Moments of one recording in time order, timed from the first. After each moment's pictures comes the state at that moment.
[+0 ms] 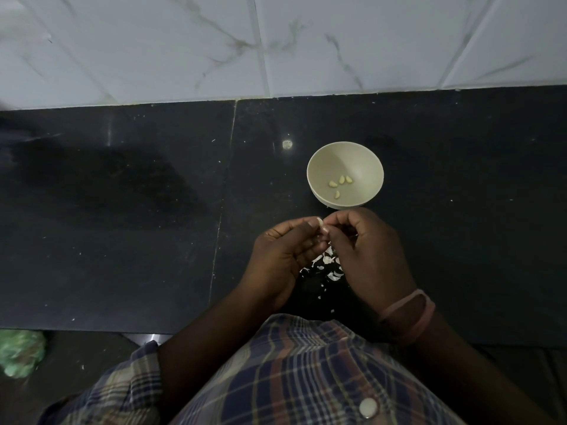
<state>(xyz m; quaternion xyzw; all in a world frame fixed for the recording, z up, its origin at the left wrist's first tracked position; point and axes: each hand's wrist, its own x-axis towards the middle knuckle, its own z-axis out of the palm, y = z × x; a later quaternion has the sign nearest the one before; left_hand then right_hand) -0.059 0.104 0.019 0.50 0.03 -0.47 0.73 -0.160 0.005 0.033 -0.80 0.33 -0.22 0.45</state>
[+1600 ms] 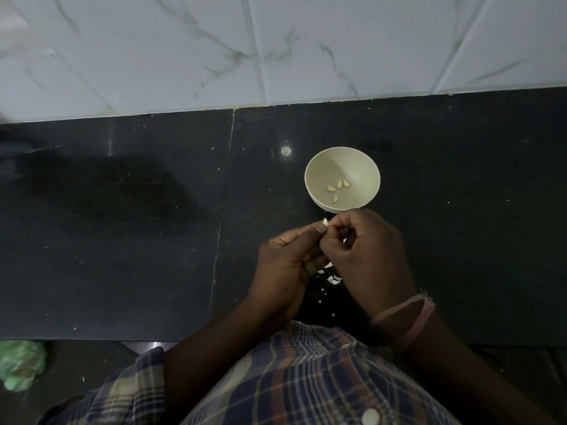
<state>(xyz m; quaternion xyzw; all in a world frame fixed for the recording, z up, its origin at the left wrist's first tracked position) -0.076 0.102 0.031 0.47 0.02 -0.48 0.74 -0.157 0.011 0.049 -0.83 0.36 -0.24 0.36</state>
